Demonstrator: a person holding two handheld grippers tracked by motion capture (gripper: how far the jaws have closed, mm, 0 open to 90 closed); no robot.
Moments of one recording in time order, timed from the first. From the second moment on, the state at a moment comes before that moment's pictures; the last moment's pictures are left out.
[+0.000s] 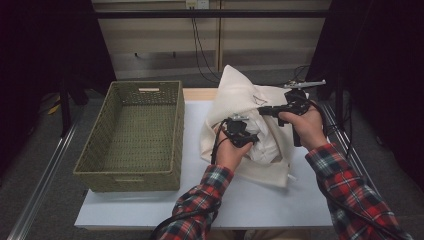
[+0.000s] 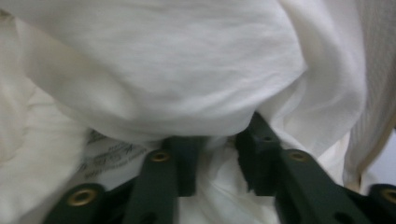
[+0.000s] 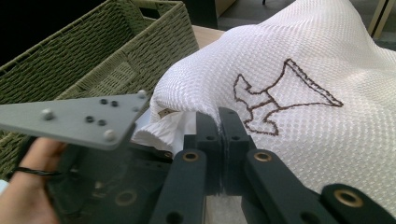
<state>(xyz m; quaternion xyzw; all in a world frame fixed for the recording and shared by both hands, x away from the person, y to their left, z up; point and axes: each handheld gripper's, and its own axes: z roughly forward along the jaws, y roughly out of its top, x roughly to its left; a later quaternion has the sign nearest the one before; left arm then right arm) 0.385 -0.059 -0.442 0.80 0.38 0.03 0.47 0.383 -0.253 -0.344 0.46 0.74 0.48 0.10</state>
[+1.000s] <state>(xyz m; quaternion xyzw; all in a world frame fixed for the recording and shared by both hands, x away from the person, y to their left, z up) 0.373 0.009 -0.404 0.82 0.38 0.12 0.40 0.385 -0.252 -0.344 0.46 0.75 0.46 0.11</state>
